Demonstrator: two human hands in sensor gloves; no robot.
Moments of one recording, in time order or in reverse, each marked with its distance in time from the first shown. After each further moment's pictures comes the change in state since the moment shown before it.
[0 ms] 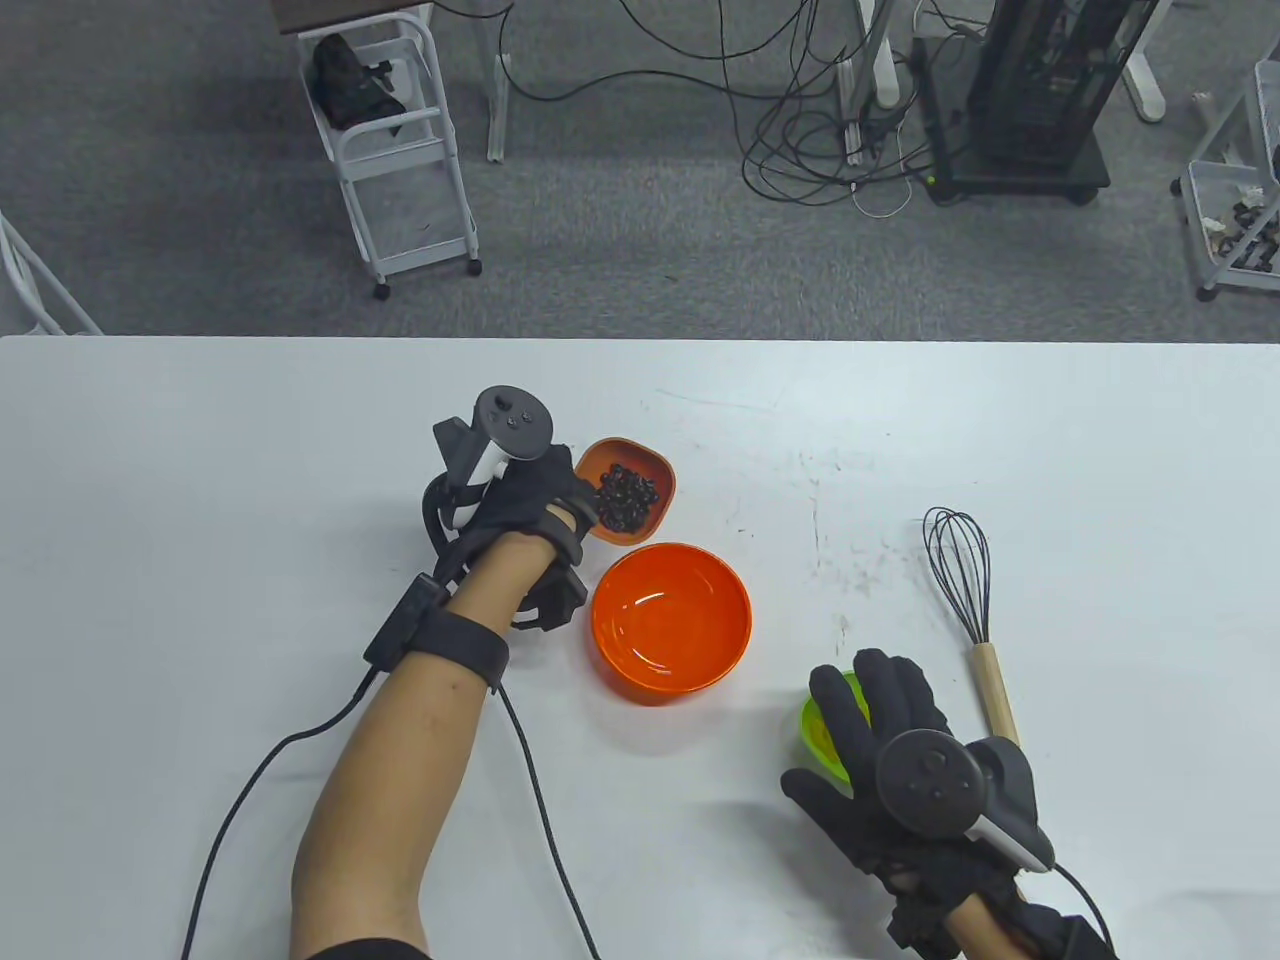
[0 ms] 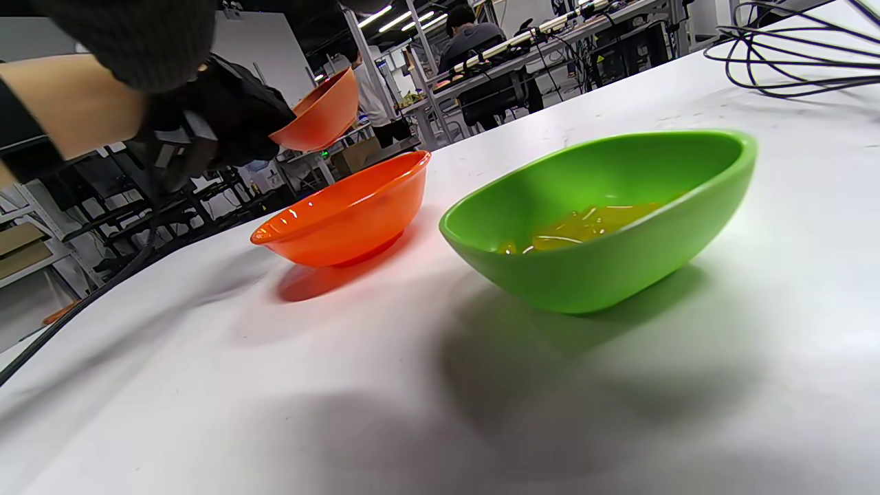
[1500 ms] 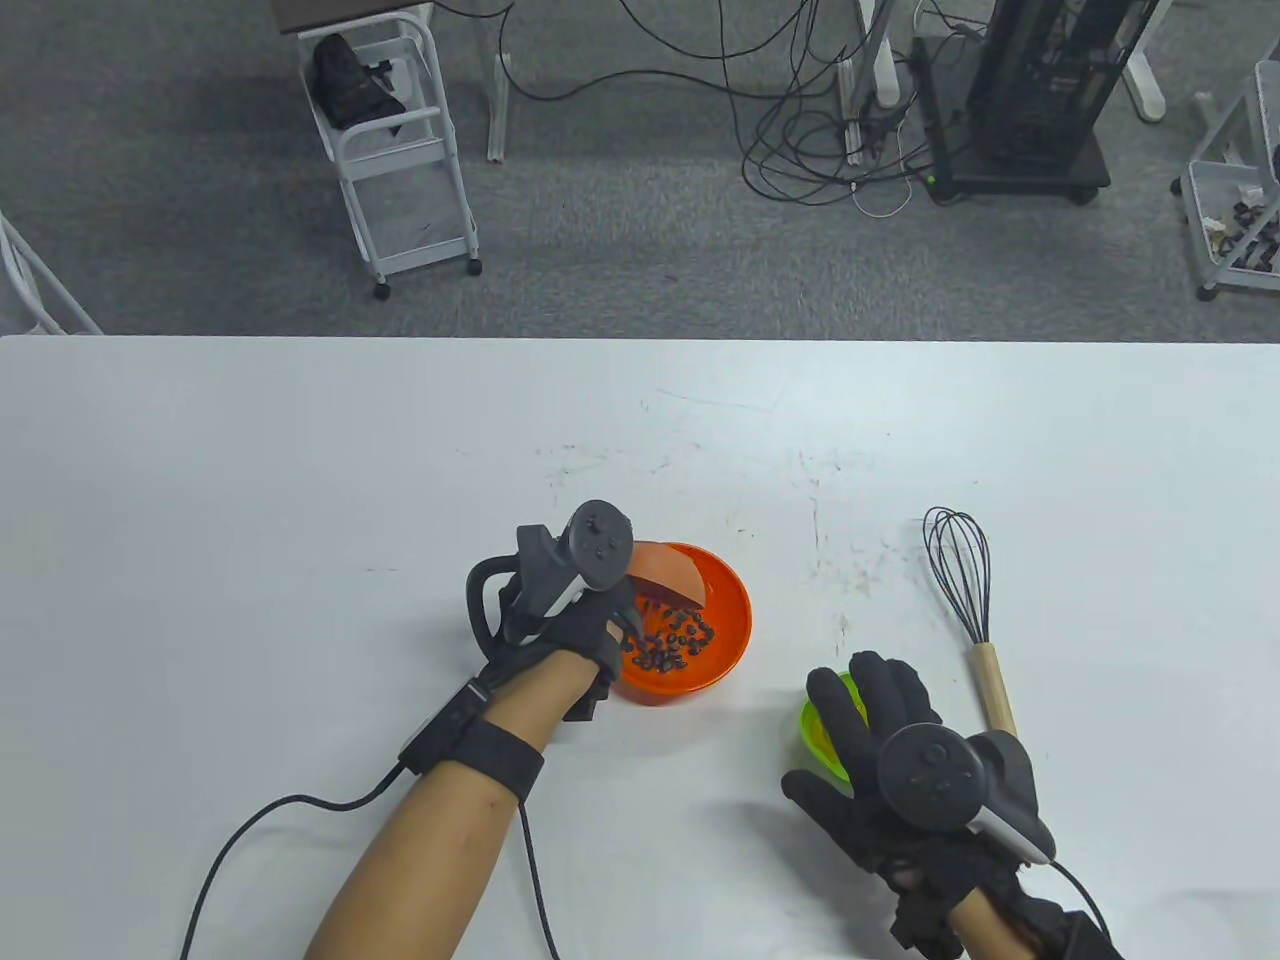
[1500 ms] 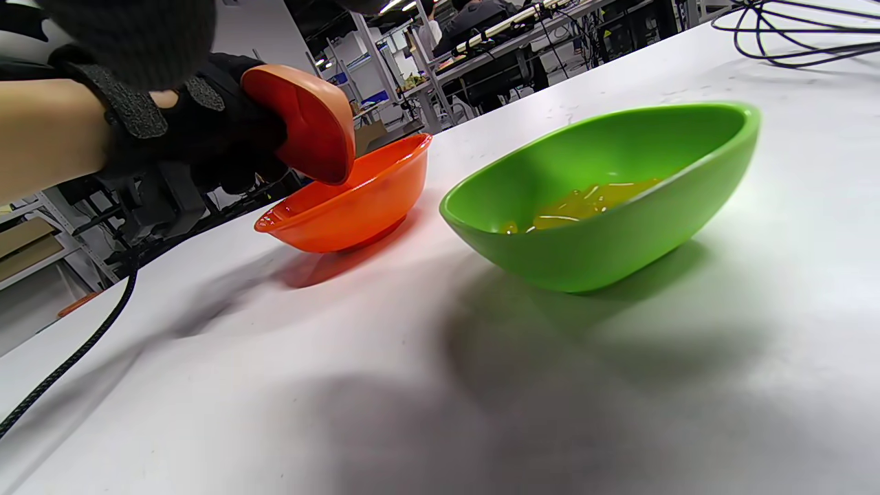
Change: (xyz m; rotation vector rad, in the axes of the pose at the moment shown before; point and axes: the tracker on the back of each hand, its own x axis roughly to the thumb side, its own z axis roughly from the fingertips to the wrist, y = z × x) left_hand 0.020 -0.052 0.066 0.220 -0.162 -0.272; right_hand -0.004 0.002 -0.002 0.041 -0.007 -0.024
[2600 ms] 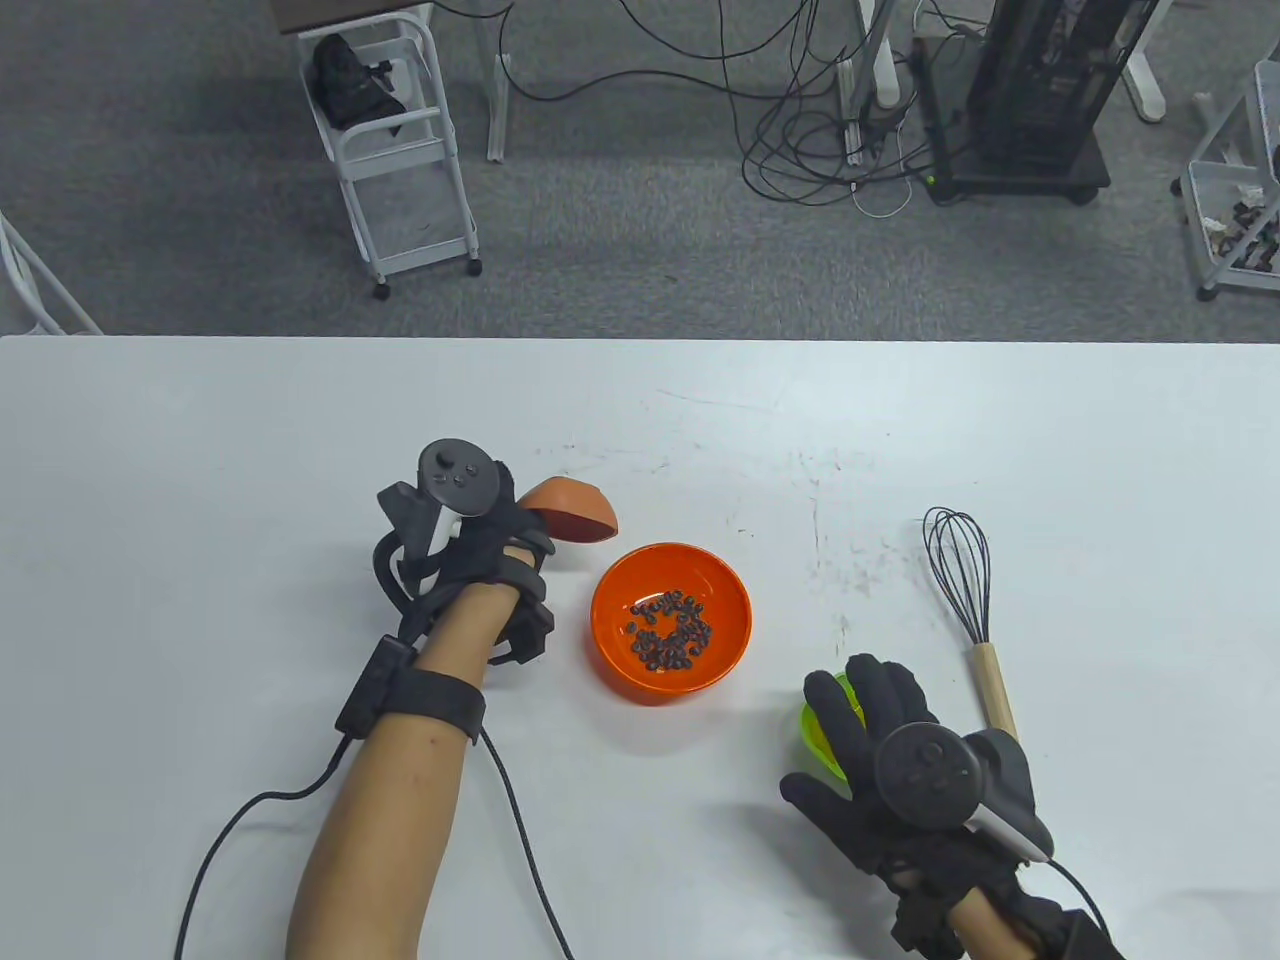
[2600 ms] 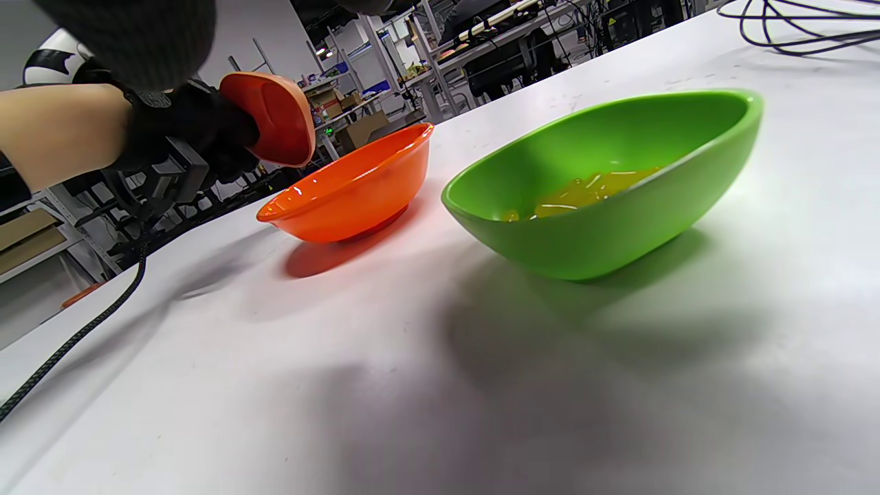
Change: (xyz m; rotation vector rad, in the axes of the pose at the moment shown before) left_hand -0.097 0.017 -0.045 -0.015 0.347 0.307; right_hand 0.001 0.001 -0.001 0.025 -0.004 0.002
